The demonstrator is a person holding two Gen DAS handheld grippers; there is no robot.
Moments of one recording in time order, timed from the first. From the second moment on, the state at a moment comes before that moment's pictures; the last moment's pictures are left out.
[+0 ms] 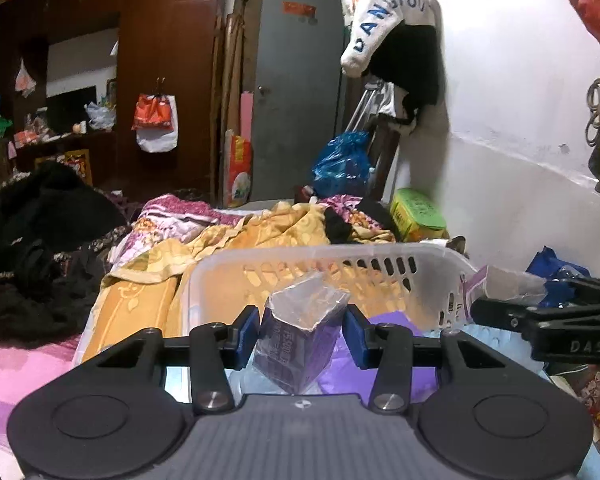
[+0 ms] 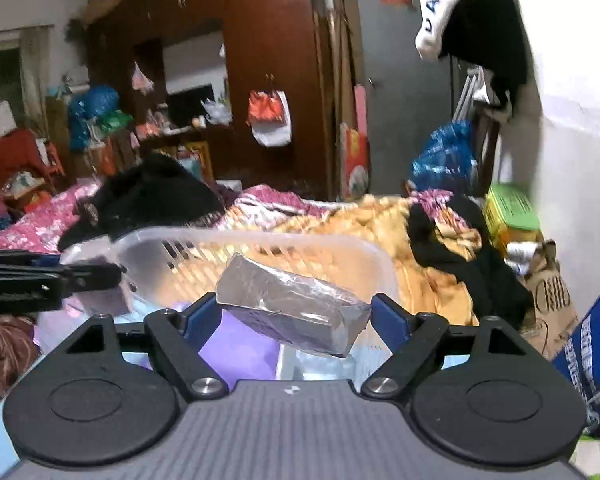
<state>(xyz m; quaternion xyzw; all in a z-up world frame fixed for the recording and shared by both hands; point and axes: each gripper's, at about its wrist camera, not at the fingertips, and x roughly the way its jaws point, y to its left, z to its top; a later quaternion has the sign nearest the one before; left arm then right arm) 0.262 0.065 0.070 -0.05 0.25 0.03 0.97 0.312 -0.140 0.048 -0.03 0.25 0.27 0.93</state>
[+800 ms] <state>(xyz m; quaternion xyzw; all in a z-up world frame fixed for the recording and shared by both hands) 0.147 0.075 0.040 -0.08 0.14 -0.04 0.99 0.244 -0.230 0.026 0.07 0.22 0.31 0.92</state>
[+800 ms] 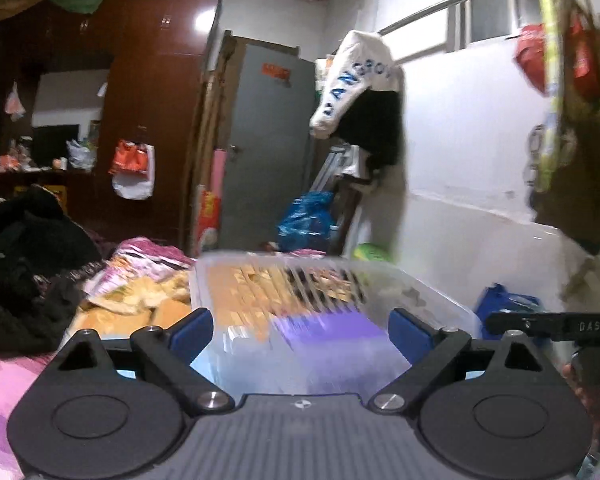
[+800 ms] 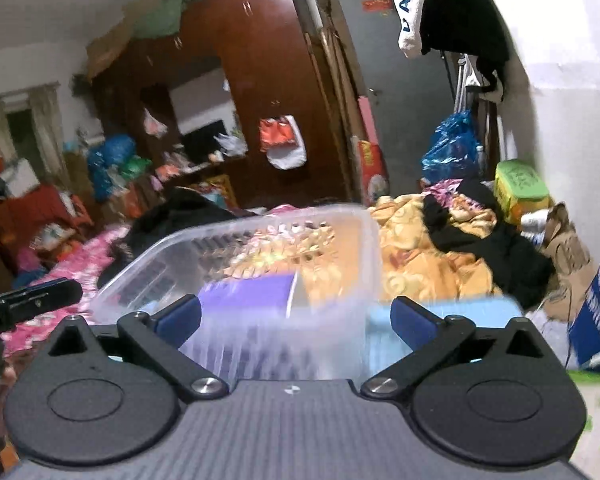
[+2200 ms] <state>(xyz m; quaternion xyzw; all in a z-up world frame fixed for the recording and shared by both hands) 0.090 0.061 -0.045 -0.05 0.20 -0.06 0.98 0.111 -0.260 -0.049 0.07 0.18 0.36 0.91</state>
